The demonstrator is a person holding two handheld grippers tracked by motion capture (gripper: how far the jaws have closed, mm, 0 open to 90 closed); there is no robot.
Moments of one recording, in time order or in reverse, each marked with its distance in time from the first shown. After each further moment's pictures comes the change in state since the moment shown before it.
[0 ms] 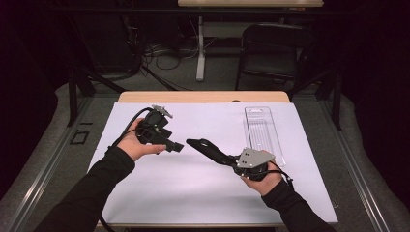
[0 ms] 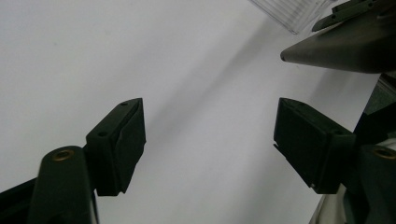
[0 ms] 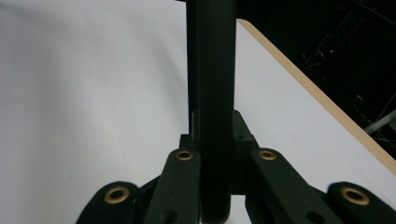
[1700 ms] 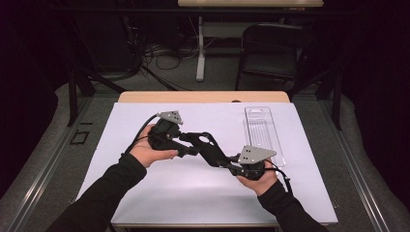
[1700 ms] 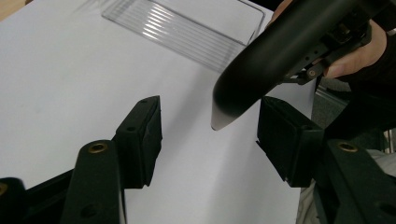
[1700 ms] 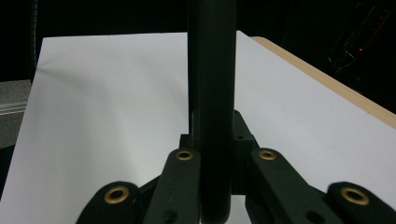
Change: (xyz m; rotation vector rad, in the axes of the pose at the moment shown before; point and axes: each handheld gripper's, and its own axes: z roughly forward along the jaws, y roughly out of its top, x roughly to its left) left arm -0.029 0.005 0.016 -0.198 -0.182 0.141; right arm 0.000 -0.005 0.011 -0.121 0.085 0.179
